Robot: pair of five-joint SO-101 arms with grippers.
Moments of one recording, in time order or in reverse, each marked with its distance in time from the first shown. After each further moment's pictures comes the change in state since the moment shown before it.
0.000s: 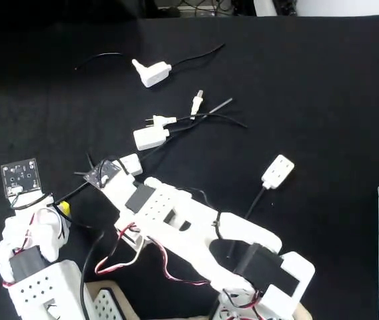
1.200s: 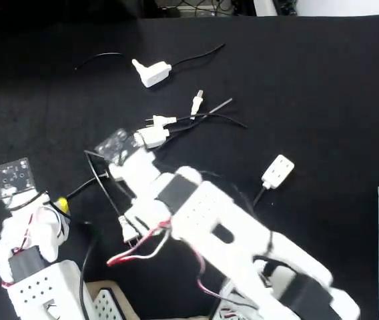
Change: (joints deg) left arm 0.0 0.0 -1.3 0.0 5.5; right arm 6.2 -24.4 -2.1 11.0 0.0
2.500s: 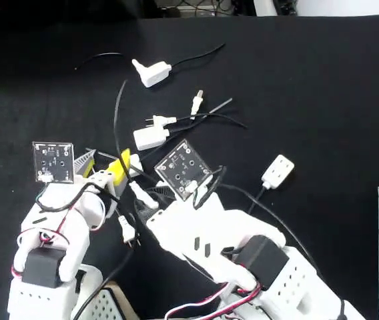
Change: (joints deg) left arm 38.9 0.0 -15.7 -10.7 16.4; right arm -0.9 -42.7 20.2 -11.8 -0.1
